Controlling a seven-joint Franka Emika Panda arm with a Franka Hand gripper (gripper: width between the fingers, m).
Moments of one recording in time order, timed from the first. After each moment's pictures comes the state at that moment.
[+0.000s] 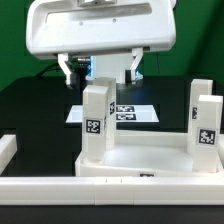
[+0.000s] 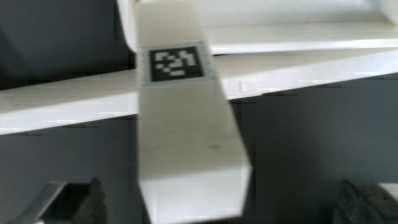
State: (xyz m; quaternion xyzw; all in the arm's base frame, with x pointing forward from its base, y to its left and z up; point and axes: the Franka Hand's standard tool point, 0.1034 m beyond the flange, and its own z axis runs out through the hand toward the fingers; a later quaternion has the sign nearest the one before) arm 0.611 -0.058 0.129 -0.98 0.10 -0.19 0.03
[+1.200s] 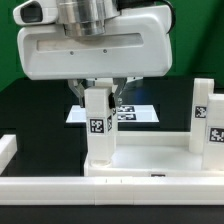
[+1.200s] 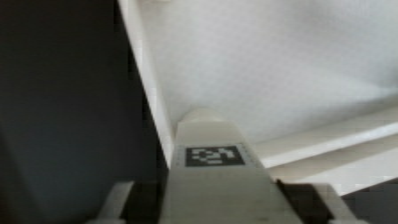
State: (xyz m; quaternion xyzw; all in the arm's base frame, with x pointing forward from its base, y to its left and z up) arm 0.610 -0.061 0.110 -0.98 0.19 0.04 0.05
